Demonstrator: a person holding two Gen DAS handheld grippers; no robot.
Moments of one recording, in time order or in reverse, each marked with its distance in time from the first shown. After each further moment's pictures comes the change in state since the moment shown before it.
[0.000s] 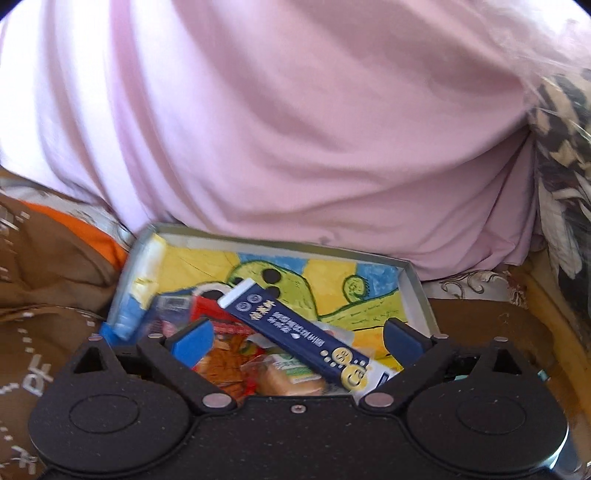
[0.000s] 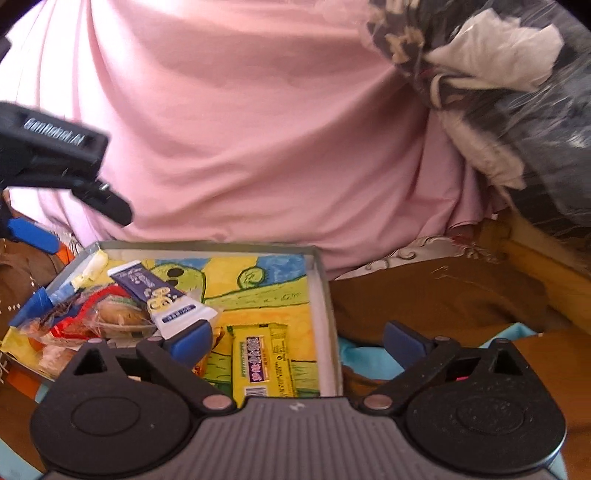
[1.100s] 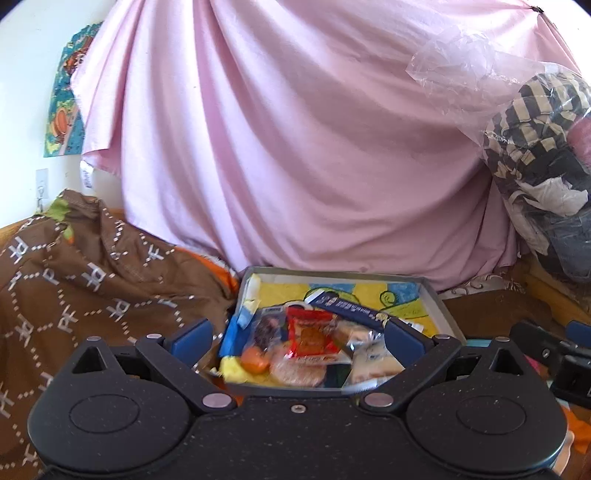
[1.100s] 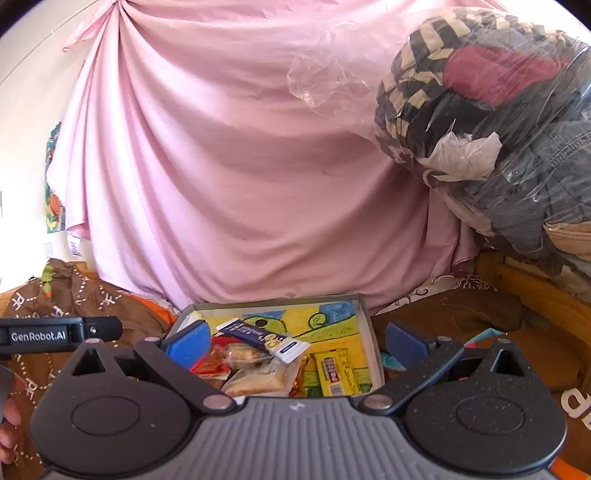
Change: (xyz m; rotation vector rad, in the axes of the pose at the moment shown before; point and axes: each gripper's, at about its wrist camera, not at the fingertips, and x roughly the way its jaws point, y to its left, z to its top) left arm -0.176 0.024 -0.100 0.095 -0.283 0.141; right arm -0.158 0.018 0.023 0.106 -0.122 0.148
